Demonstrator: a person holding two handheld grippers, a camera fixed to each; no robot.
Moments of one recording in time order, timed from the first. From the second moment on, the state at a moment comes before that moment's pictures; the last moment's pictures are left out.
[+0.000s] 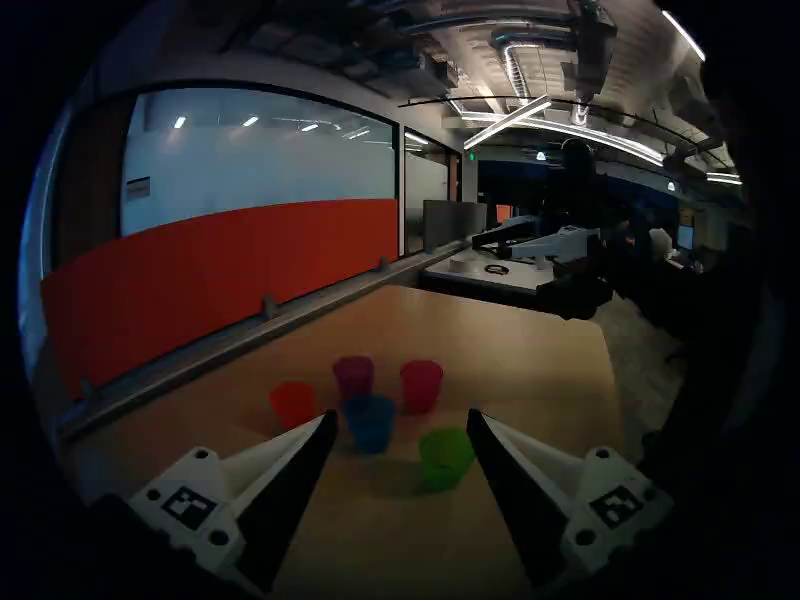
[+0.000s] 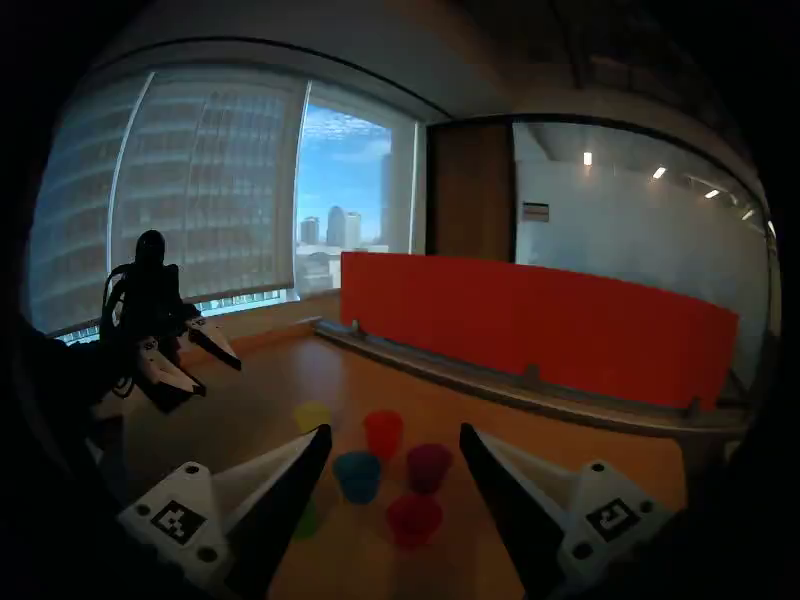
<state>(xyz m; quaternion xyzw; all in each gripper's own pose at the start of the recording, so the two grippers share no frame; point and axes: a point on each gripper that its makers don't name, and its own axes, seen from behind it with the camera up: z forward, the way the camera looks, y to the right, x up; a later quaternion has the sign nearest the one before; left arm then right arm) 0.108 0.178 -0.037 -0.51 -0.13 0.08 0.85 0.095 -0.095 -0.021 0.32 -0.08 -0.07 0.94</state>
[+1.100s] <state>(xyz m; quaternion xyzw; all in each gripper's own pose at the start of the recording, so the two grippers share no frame) 0.005 0.214 -0.046 -0.54 -0.21 0.14 0.80 0.054 -0.092 -0.002 0.32 -0.13 -0.08 0.93</state>
